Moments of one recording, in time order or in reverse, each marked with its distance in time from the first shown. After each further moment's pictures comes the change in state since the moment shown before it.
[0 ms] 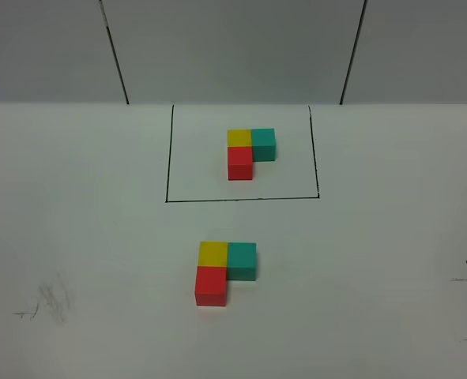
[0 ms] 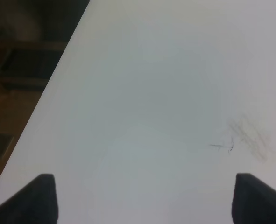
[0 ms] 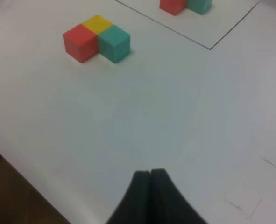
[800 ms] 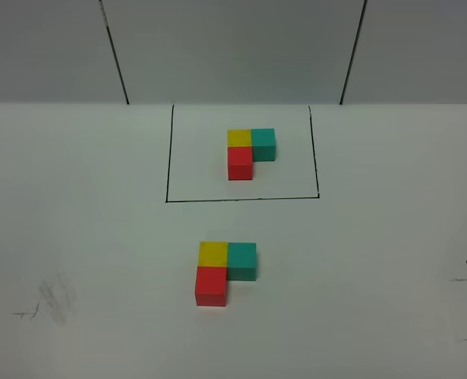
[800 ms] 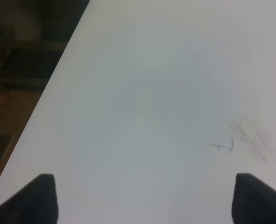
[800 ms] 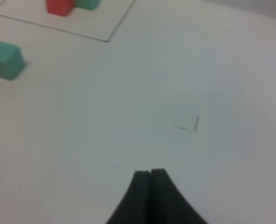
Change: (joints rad) left arm 0.000 0.000 0.000 0.000 0.000 0.000; right arm -0.458 -0.023 0.001 -0.001 -0.001 0.001
